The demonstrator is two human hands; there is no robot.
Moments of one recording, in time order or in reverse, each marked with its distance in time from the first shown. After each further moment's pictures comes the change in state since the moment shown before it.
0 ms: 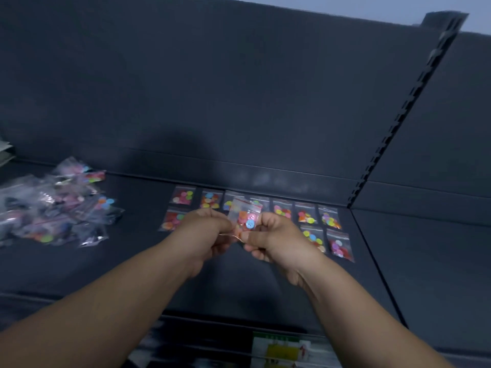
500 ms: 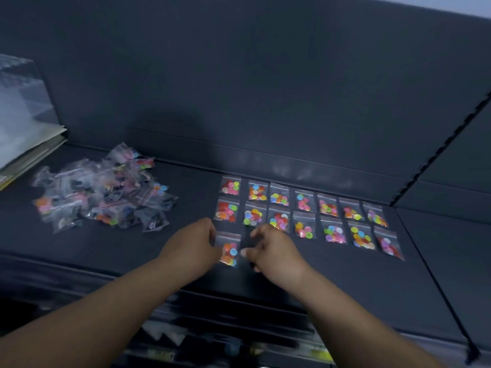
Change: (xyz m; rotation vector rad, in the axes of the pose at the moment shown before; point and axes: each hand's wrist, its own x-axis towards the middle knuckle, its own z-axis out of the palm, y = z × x) left_hand 0.001 -0.031 -0.133 1.037 0.085 0.215; right_hand 0.018 0.026 0.103 -0.583 0.083 0.005
